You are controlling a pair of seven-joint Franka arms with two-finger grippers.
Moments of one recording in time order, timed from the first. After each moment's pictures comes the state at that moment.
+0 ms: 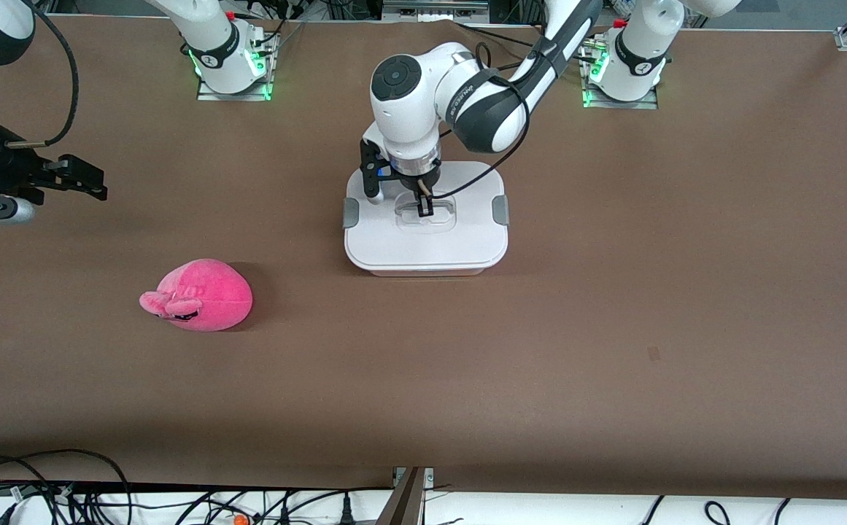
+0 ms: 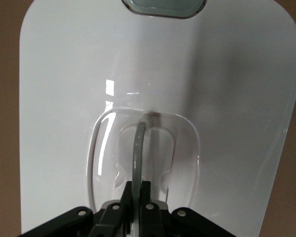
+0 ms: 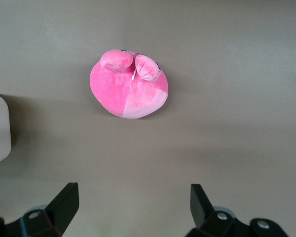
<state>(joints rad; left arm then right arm) -0.82 0.55 -0.05 -1.47 0.14 1.97 0.48 0.25 0.10 -0.24 -1.56 0.00 1.58 -0.08</state>
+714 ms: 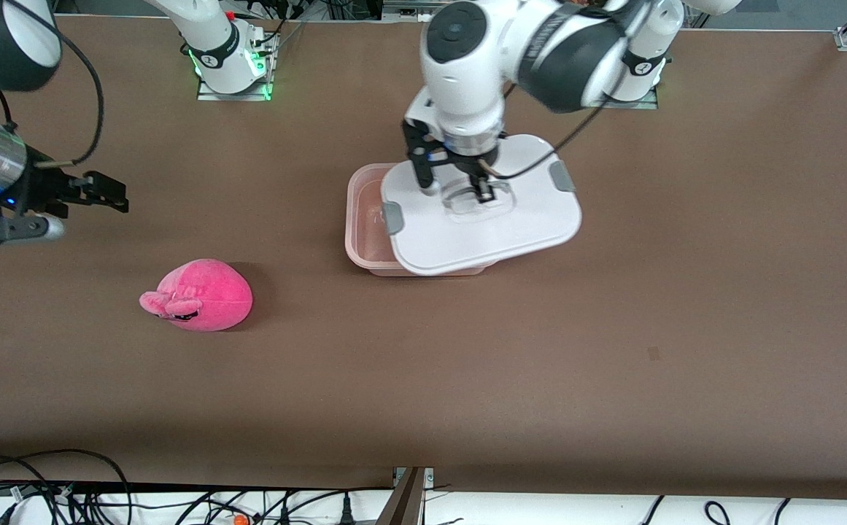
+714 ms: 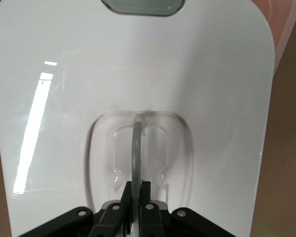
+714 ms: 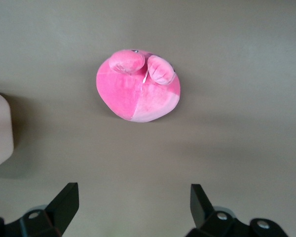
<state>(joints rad) -0.65 0.36 -0.03 -1.39 0.11 1.65 0.60 0.26 0.19 -0.23 -1.56 0.03 1.61 -0.08</state>
